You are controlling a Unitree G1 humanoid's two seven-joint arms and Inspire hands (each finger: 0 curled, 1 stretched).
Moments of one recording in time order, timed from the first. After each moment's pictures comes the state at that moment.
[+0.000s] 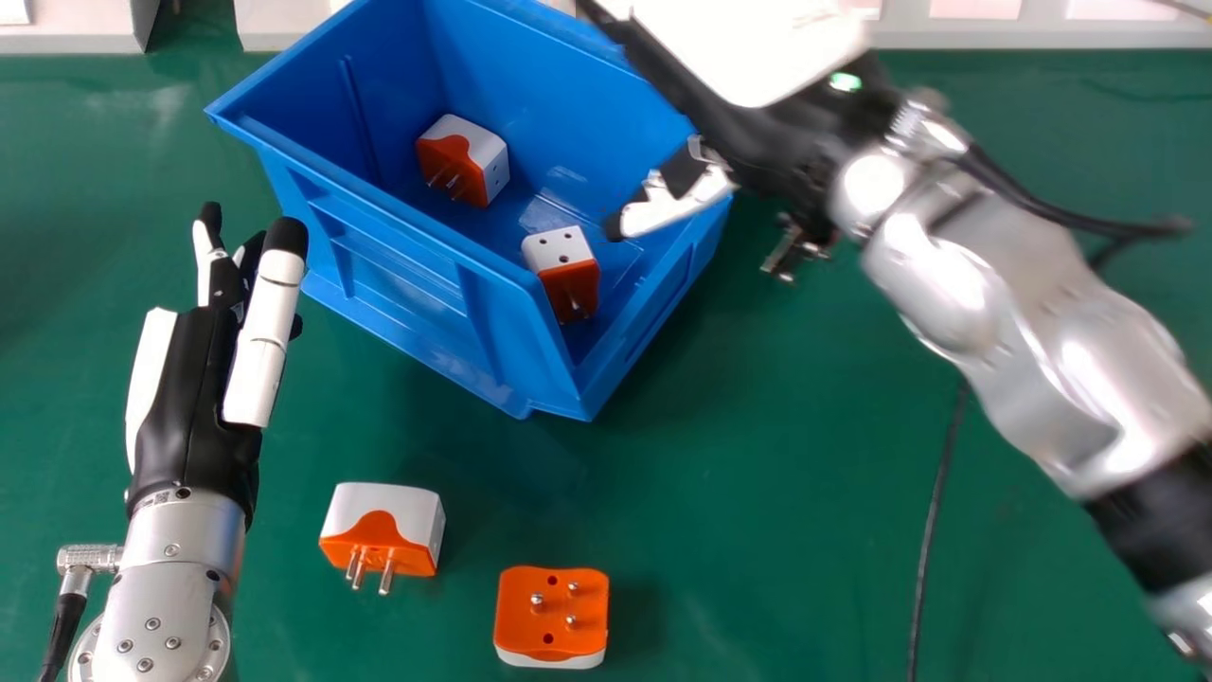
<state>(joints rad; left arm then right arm) 0.11 0.19 0.18 -0.24 0.04 0.21 -0.02 -0.61 -0.51 0.37 0.00 -0.83 -0.14 0.03</state>
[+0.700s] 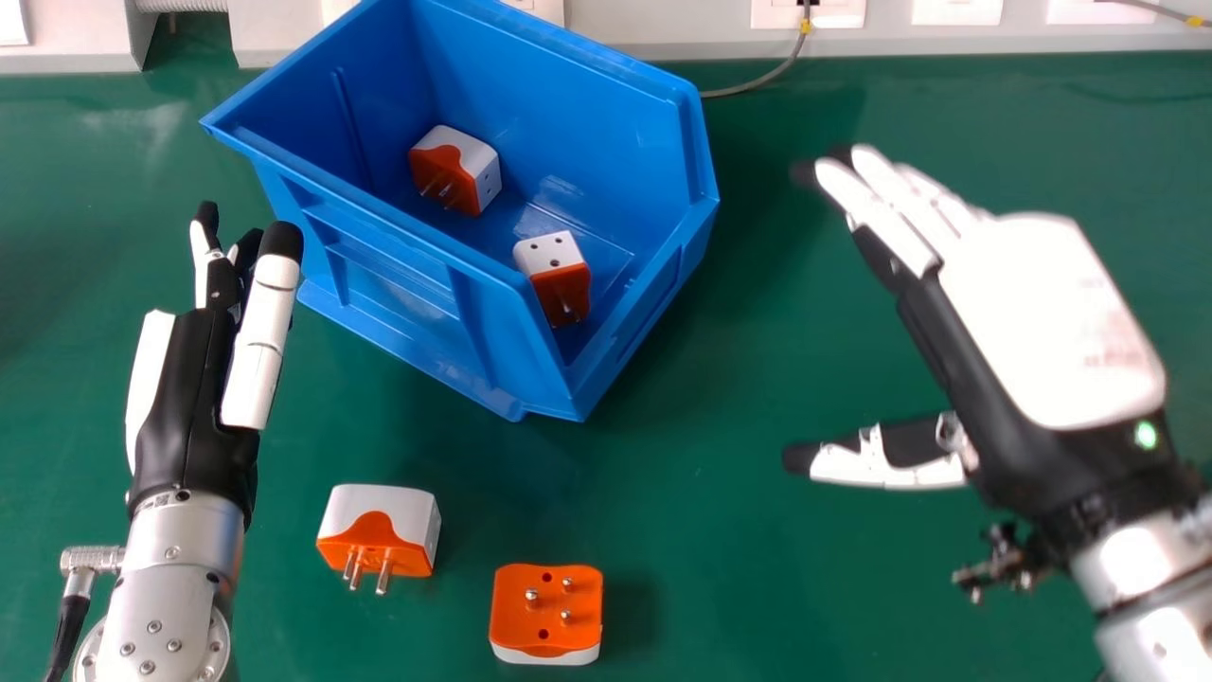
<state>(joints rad) 0.11 0.18 0.20 -0.13 0.03 0.08 -0.02 0.27 -0.43 0.10 -0.48 -0.83 -0.12 -0.04</state>
